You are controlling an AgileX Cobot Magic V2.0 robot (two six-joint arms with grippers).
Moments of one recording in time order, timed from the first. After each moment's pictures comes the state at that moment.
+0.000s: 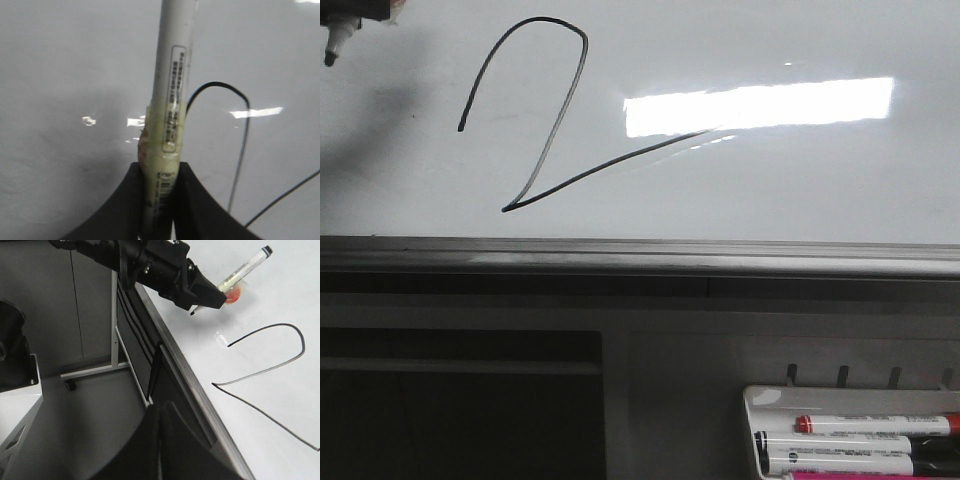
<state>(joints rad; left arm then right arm) -0.45 1.08 -0.67 -0.67 0.00 0.42 1.18 0.81 -1.00 -0.22 0.67 0.01</state>
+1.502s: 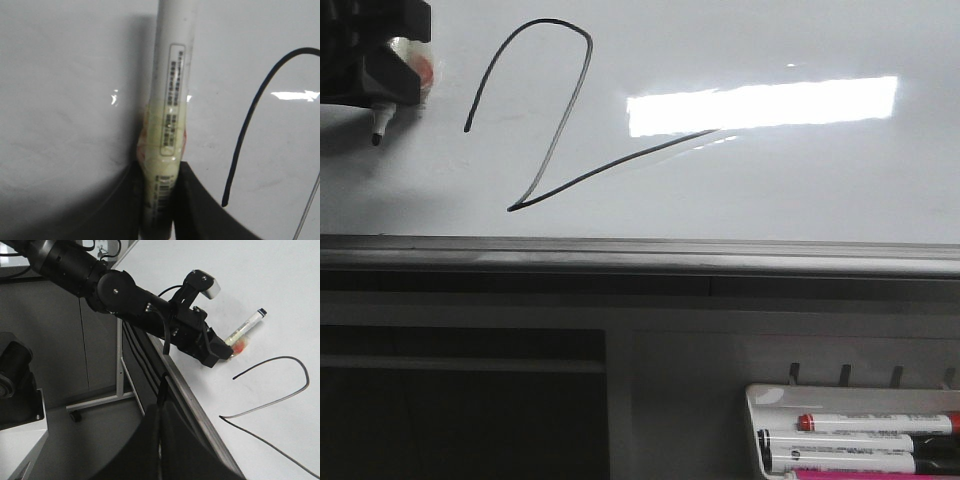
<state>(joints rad) -0.43 1.32 -0.70 -0.68 -0.09 0.42 1.18 0.82 -1.00 -0.23 0.55 0.06</state>
